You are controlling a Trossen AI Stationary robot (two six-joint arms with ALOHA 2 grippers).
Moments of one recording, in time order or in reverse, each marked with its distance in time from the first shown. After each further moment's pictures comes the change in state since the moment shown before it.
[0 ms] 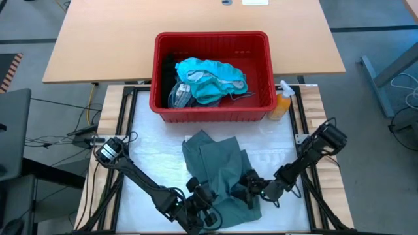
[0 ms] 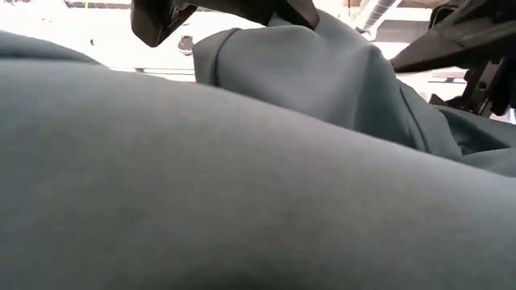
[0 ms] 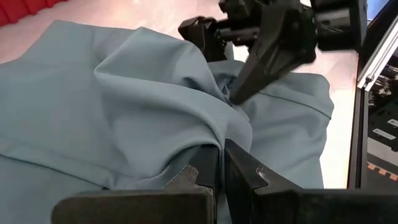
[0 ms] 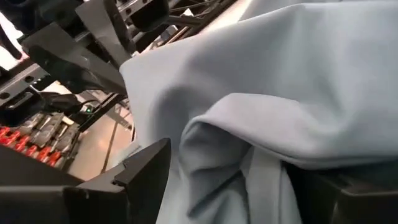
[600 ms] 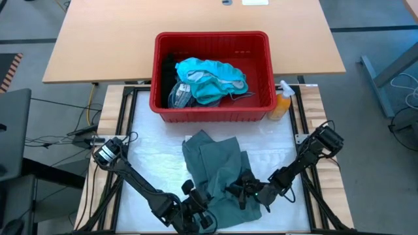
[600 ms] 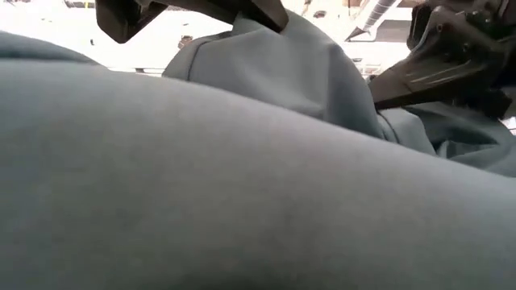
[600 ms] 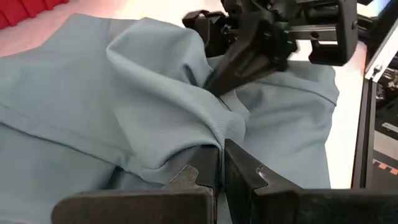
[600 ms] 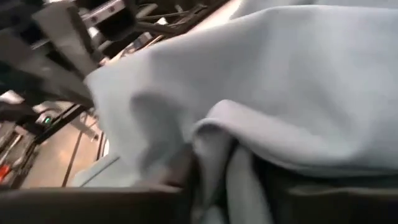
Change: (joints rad) left arm -0.039 0.000 0.000 -0.083 -0.043 -0.076; right arm -0.019 0.044 0.109 -0.147 0.090 -0.019
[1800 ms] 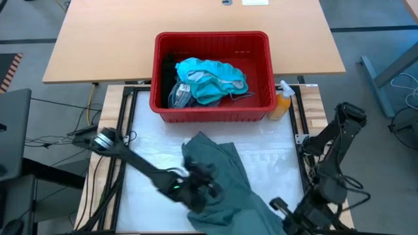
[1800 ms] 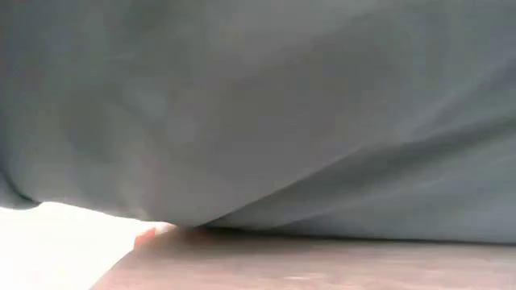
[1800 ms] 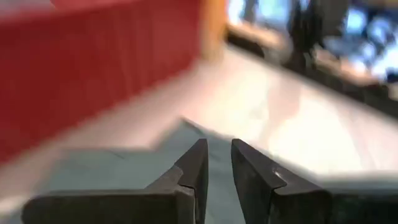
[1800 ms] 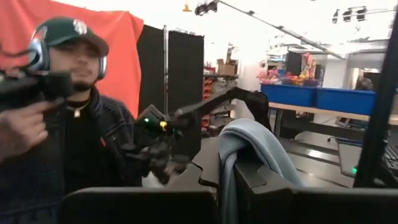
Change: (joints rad) left arm 0.158 -0.118 -0.082 0.079 -0.146 0.123; right arm 0.286 -0.486 0.412 -0.278 -0.609 -0.985
